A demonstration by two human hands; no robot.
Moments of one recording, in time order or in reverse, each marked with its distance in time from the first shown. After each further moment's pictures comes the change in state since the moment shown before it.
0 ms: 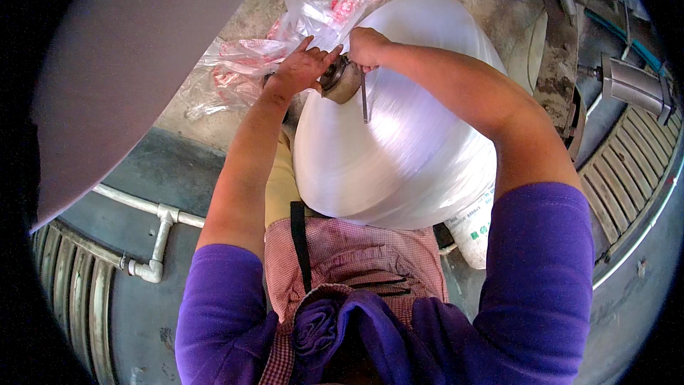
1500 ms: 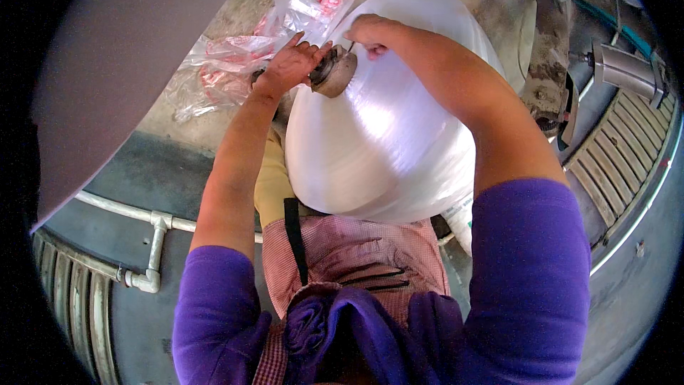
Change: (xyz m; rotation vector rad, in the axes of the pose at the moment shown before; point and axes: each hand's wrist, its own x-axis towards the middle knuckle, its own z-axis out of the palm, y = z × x) left_hand -0.004 0.002 0.008 0.005 0.135 0.035; right_hand -0.001 -0.004 -0.020 -0.147 -0.078 0.239
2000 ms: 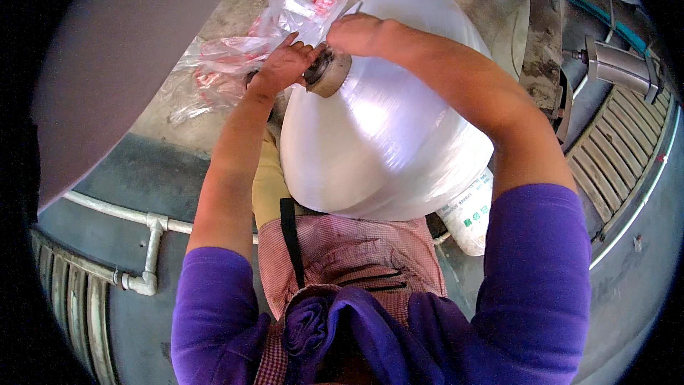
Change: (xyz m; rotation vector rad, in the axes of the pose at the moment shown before) left_hand -0.001 -0.001 -0.001 -0.039 -0.037 -0.001; right_hand -0.036 -0.007 -0.002 -0.773 0.176 -0.648
